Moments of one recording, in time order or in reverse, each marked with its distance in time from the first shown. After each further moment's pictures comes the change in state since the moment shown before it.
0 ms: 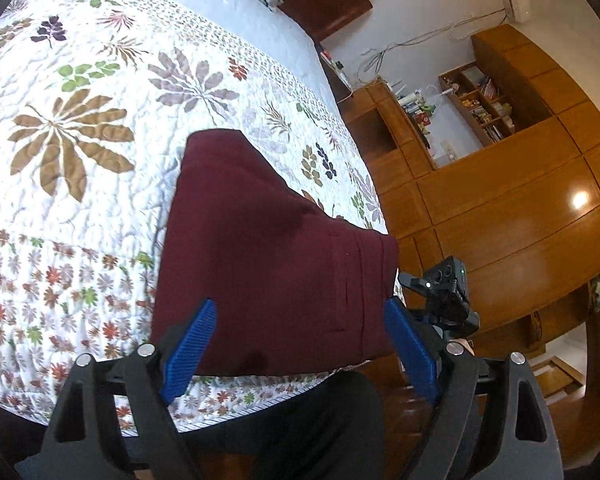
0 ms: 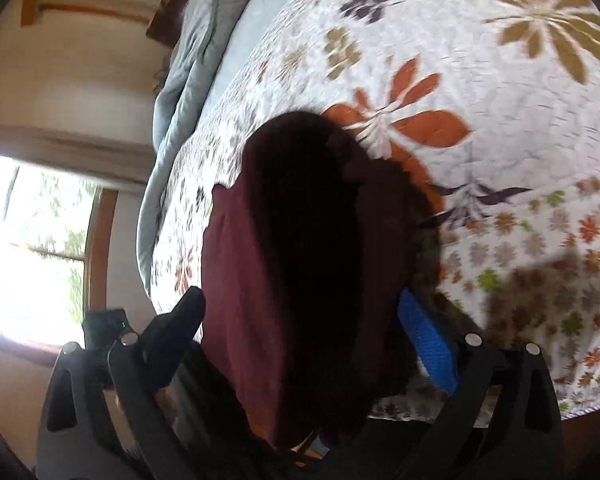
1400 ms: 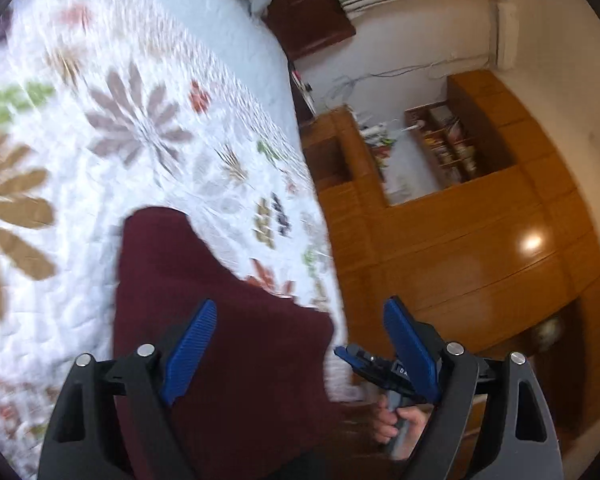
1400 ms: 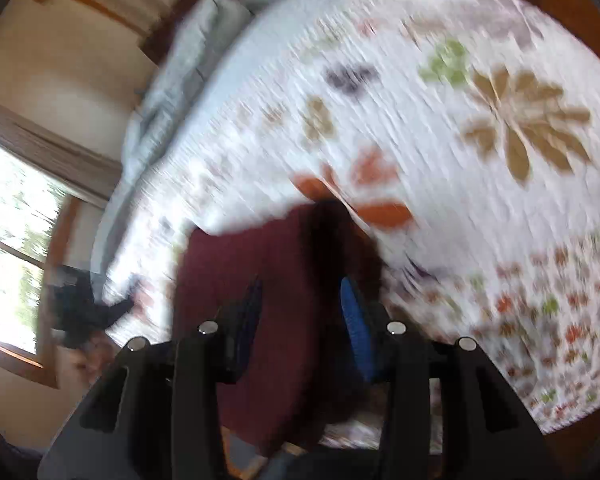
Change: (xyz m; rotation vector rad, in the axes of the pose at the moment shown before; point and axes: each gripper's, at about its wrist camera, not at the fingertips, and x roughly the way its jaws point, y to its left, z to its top) left arm 0.053 0.026 0.102 -0.130 -0.025 -0.289; right arm -0.028 0.051 0.021 -0.132 -0.172 -0.128
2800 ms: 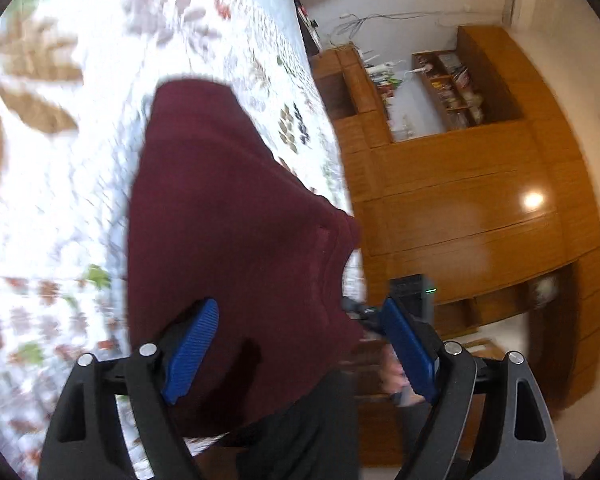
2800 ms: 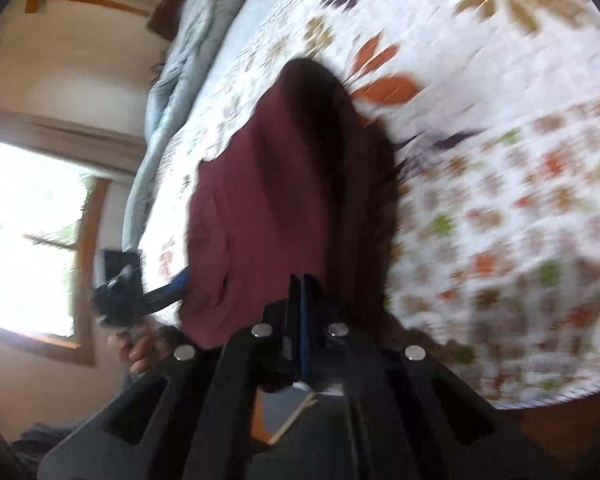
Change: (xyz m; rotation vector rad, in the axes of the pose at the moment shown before) left arm 0.000 0.028 -0.061 0.086 0.203 0.121; right arm 0.017 -0.052 -0.054 0.076 0.164 0.083
